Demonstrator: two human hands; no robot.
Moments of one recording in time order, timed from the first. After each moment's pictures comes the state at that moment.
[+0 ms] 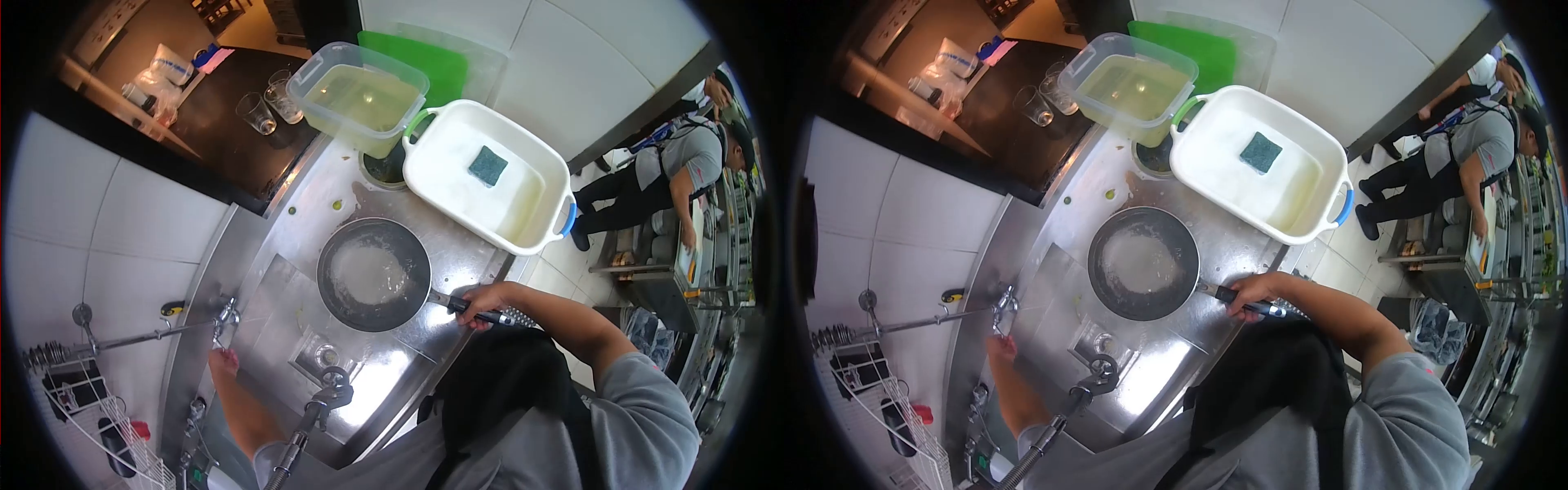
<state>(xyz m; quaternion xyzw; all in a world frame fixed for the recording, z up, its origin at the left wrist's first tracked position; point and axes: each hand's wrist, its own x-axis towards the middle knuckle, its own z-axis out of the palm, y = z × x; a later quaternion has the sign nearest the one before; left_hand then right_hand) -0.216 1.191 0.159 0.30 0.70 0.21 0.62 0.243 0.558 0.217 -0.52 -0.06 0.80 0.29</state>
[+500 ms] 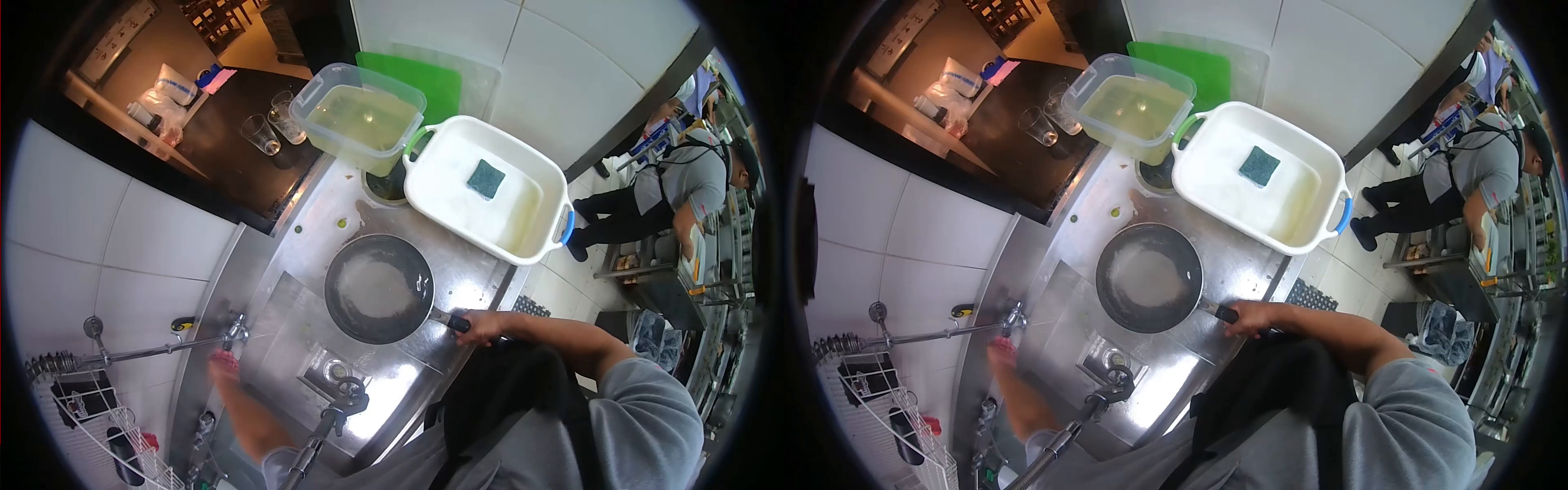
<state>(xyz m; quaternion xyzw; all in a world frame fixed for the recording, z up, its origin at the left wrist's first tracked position) -0.190 1.194 0.193 0.25 0.62 0.31 0.68 0.207 0.557 0.230 -0.59 -0.19 0.71 0.34</state>
